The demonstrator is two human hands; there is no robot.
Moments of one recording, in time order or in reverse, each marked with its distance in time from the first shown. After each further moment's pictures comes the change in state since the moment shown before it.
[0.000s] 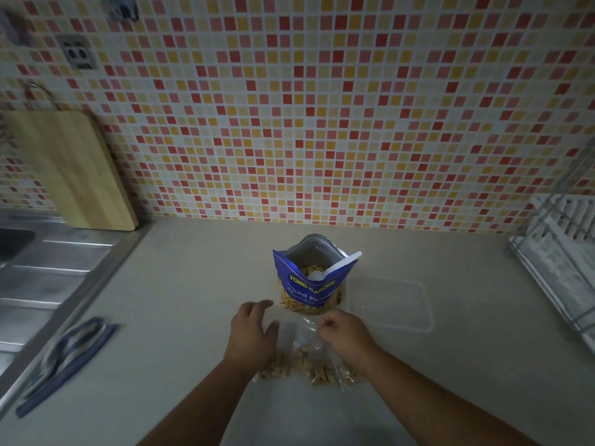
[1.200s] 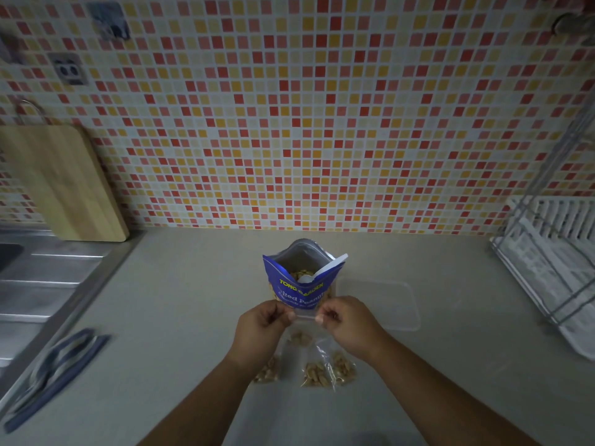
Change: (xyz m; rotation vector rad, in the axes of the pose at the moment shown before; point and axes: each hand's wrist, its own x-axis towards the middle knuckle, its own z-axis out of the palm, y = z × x) left_hand -0.013 0.058 -0.020 -0.625 -0.080 -0.073; right_hand -0.018 -0.020 -0.045 -0.214 0.063 -0.357
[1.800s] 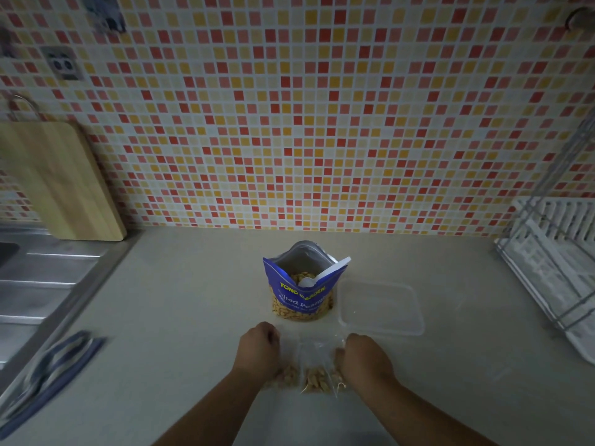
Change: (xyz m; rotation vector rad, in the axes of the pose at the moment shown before) left_hand 0.015 -0.044 0.008 0.640 -0.009 -0.166; right_hand -0.018 0.042 0.048 -0.315 -0.075 0.550
